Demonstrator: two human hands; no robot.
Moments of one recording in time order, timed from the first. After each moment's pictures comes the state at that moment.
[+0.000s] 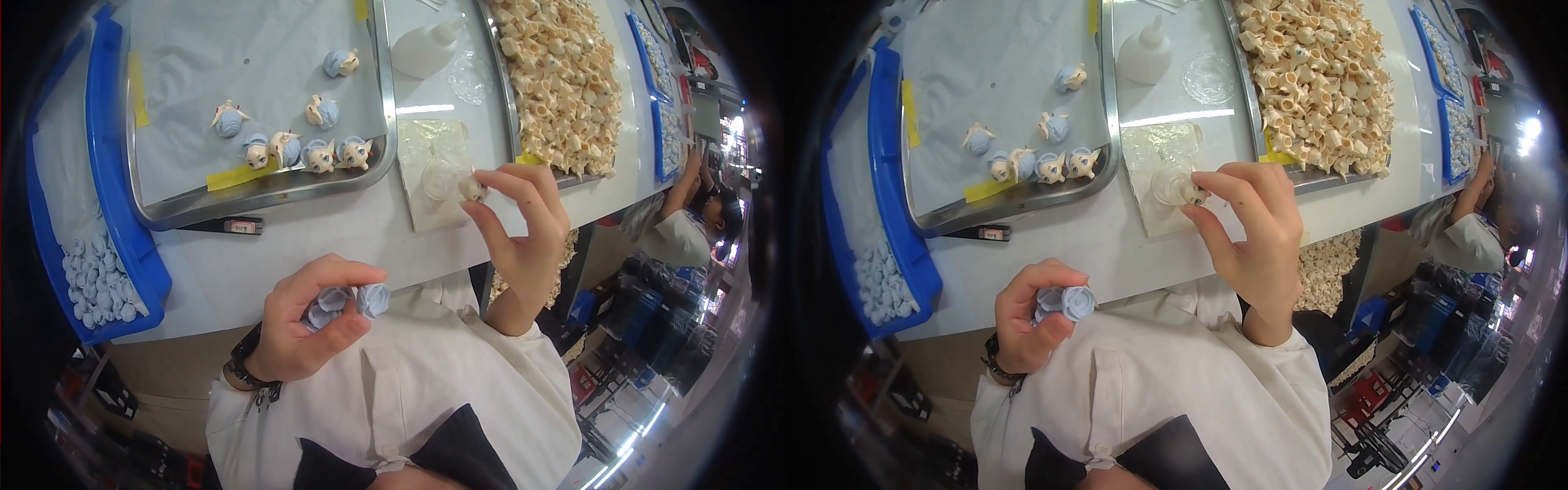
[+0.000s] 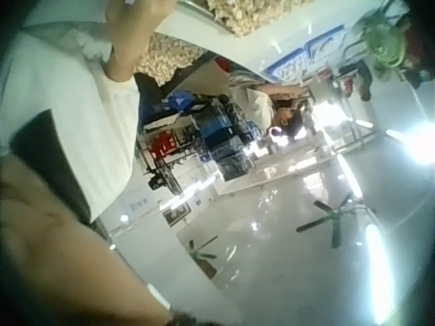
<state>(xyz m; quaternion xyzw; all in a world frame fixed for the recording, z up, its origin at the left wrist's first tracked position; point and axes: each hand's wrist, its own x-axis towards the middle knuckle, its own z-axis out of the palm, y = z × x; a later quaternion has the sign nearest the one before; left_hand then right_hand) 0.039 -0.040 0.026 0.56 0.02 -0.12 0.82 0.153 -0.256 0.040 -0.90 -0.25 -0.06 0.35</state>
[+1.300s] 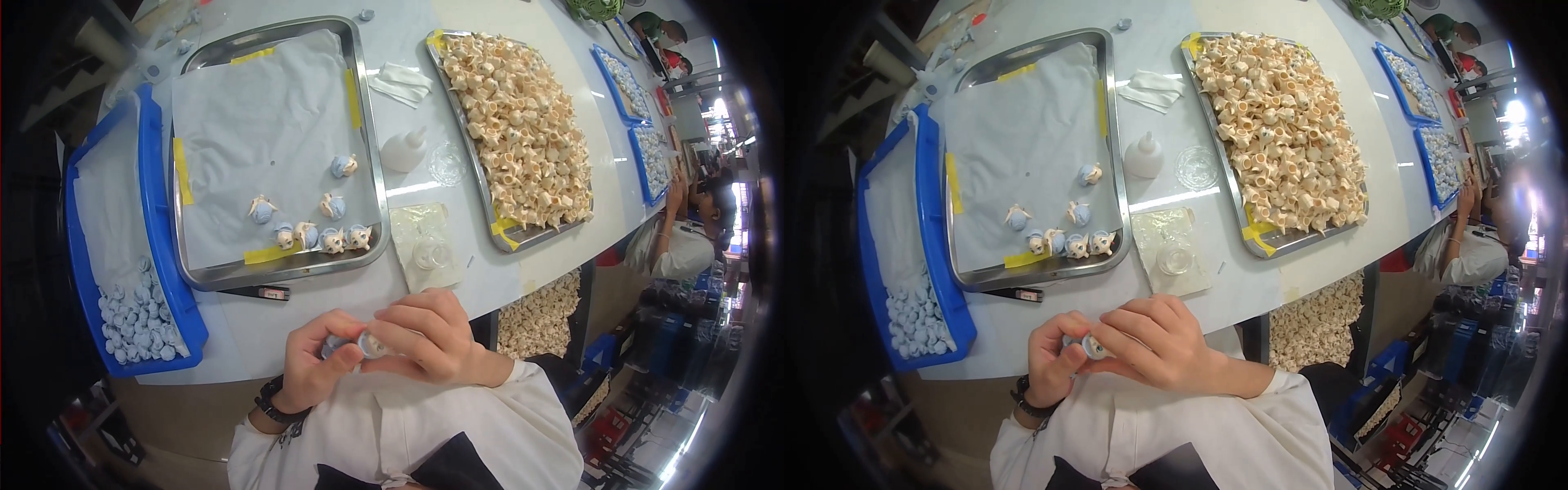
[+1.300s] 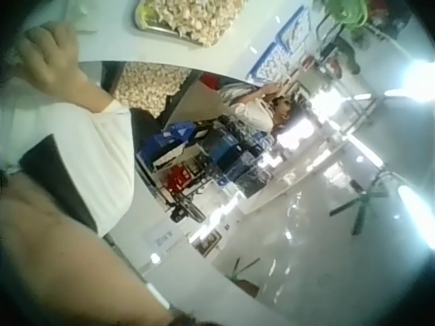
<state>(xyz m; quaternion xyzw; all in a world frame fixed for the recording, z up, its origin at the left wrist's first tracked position) 0.036 -0.041 0.031 0.47 0.08 -0.11 0.87 0.111 -0.208 0.043 -0.78 -0.45 -0.14 0.41</state>
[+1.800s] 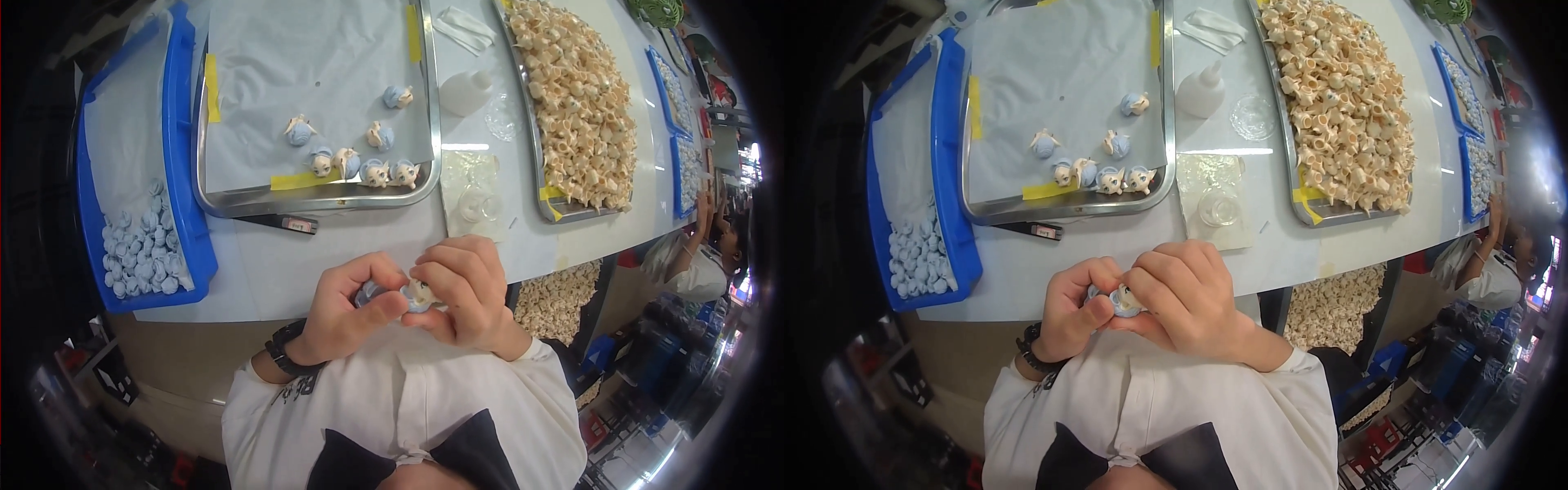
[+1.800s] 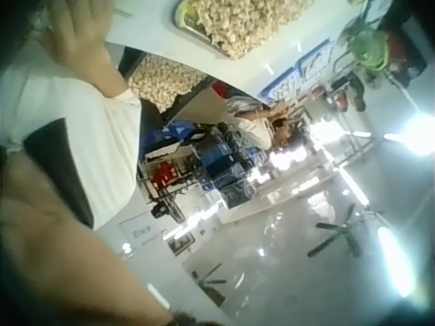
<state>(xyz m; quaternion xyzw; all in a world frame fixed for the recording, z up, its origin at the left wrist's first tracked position) 0.037 -0.041 0.025 0.48 0.08 -0.13 0.87 0.113 -0.200 0.036 -0.78 -0.44 -0.11 0.43</state>
